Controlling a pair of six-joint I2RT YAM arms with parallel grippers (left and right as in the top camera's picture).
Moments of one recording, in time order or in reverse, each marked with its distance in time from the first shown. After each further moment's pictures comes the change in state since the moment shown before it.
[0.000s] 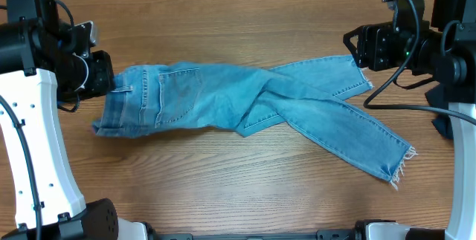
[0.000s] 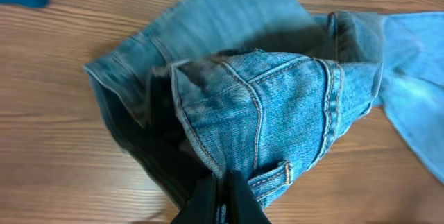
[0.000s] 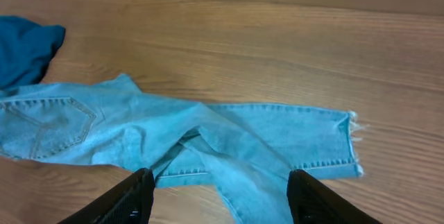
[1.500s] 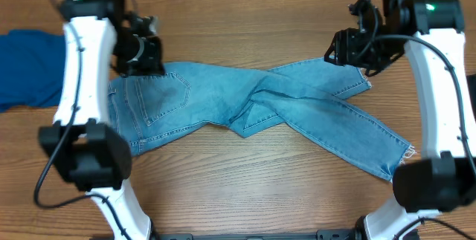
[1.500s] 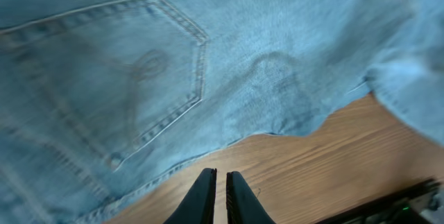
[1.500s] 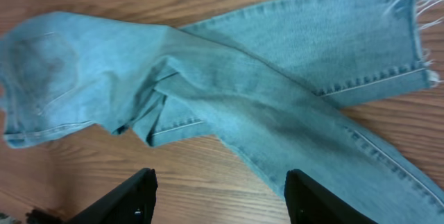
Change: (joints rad) left arm -0.191 0.402 0.023 0.154 0.142 0.062; right arm 0.000 0.364 0.002 -0.136 -0.002 0.112
